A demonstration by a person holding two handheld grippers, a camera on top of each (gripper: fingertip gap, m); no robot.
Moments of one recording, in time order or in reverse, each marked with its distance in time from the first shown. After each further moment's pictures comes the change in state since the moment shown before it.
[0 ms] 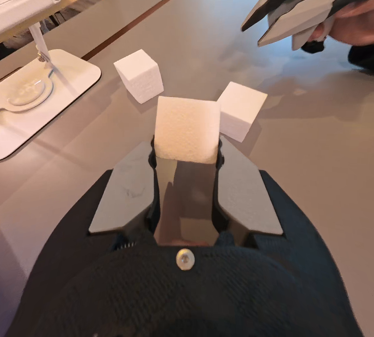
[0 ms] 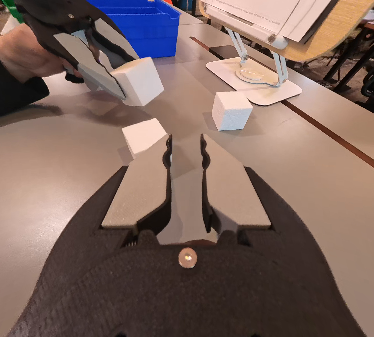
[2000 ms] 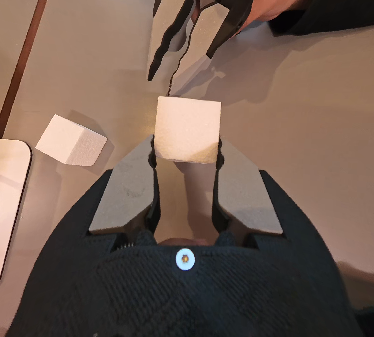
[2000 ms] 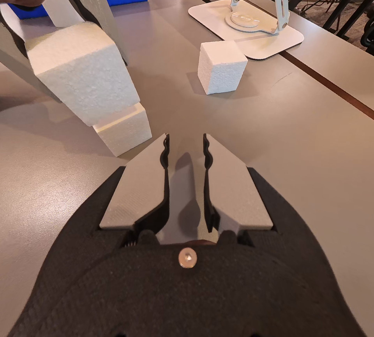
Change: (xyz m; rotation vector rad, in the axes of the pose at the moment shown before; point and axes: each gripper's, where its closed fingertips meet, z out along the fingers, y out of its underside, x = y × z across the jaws) left arm 0.067 -0.037 0.037 -0.229 0.344 0.337; right arm 0.019 0.046 0.017 -0.190 0.080 0.044
